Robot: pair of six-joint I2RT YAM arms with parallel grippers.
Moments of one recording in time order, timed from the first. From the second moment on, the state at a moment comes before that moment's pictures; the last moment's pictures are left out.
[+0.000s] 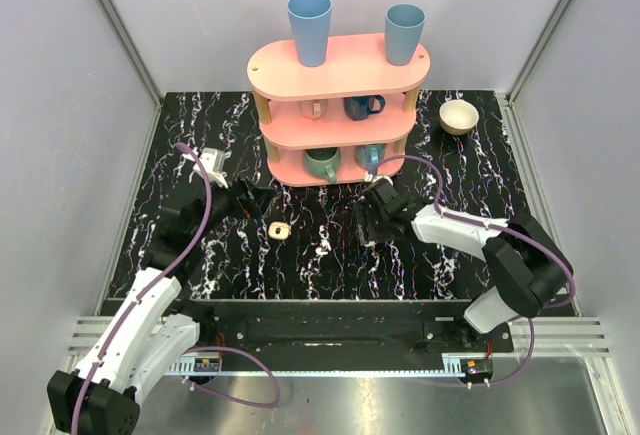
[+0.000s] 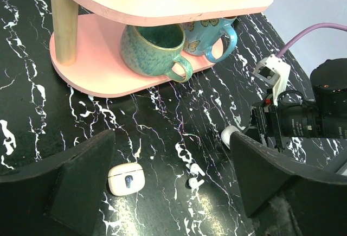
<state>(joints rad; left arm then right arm) -0.28 0.72 0.58 -0.06 0.30 -0.37 0.69 1.54 0.81 -0.31 0.10 0.47</state>
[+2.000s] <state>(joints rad) -0.42 1.06 0.85 -0.09 0.88 -0.46 0.98 1.08 0.97 -0.37 -0.11 -0.21</state>
